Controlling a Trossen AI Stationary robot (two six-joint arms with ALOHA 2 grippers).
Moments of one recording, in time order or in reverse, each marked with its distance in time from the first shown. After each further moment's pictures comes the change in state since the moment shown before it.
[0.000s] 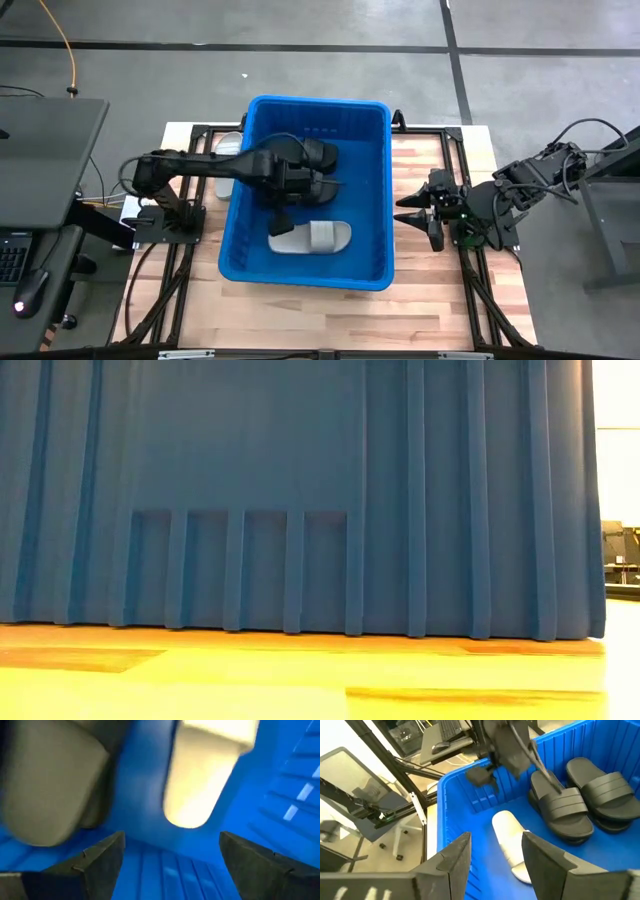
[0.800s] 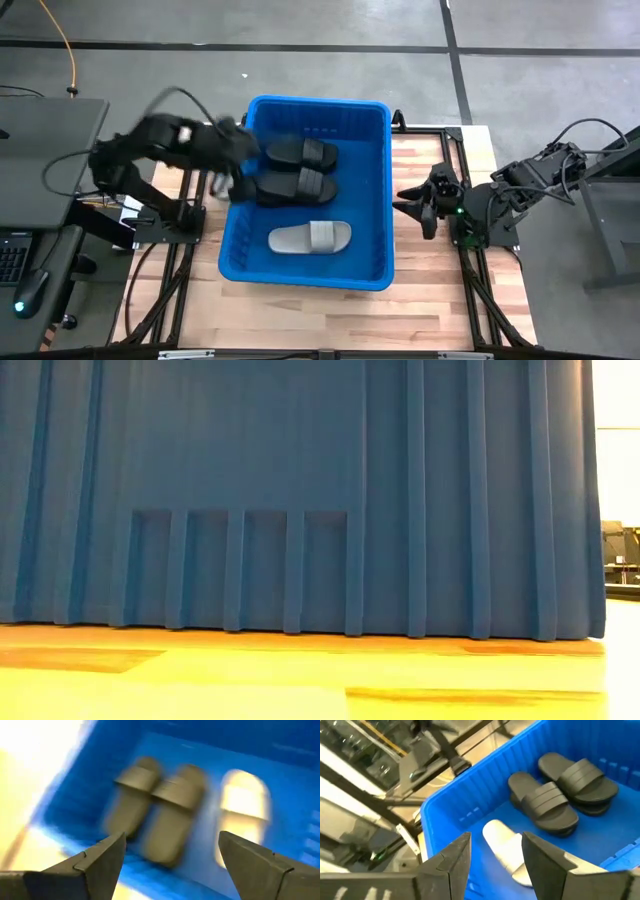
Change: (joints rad) left arm -0.077 -0.279 0.350 -0.136 -0.436 0.073; right arm -0.001 0.008 0.001 -0.033 0.140 0.244
